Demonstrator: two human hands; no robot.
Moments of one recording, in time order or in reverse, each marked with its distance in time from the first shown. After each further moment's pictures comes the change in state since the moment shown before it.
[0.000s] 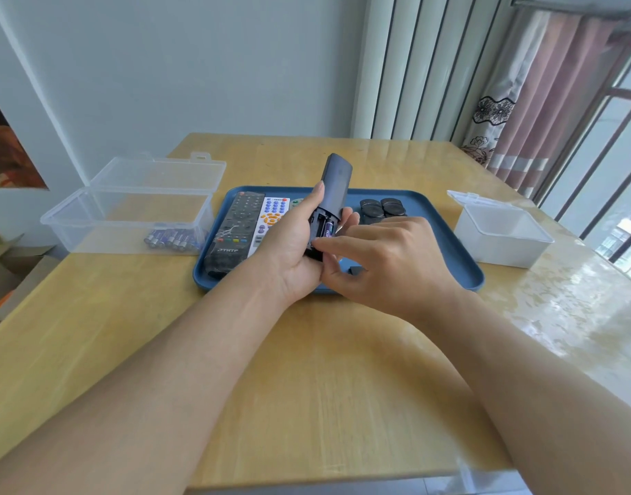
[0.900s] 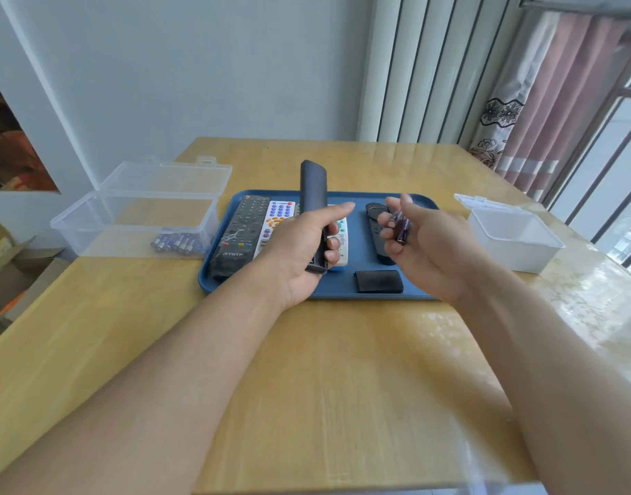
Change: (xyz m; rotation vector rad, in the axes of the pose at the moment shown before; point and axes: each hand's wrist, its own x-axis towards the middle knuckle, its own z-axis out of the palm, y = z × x) left_hand 0.011 -0.001 -0.006 0.269 0.120 0.153; right_hand 0.016 0.033 -0.015 1.424 0.094 1.527
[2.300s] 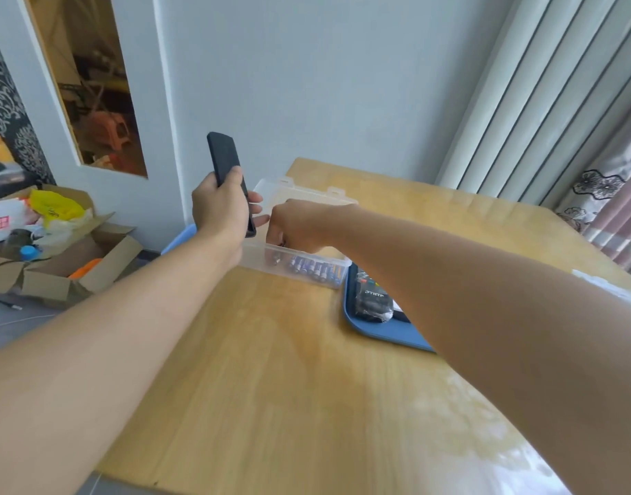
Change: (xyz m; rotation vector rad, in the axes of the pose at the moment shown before) left_hand -0.005 0.136 -0.225 0.075 0.685 0.496; right_hand 0.086 0.083 0.309 -2.115 -0.962 -0.632
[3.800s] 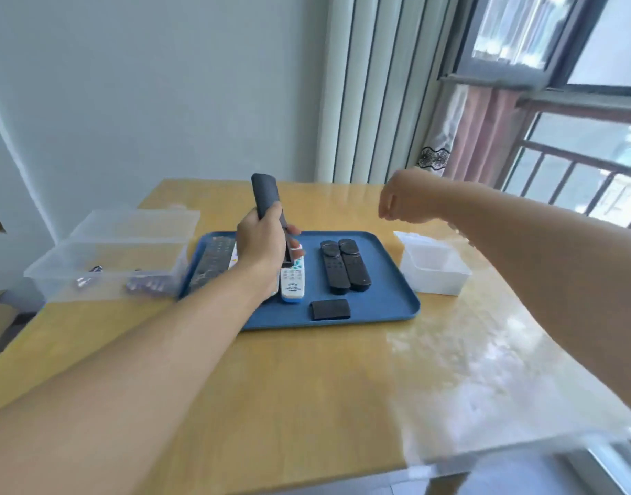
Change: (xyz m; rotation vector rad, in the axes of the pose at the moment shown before) left_hand -0.184 -0.035 0.194 0.017 -0.441 -0.107; right_hand -0.343 0.184 0.016 0.046 0.116 0.820
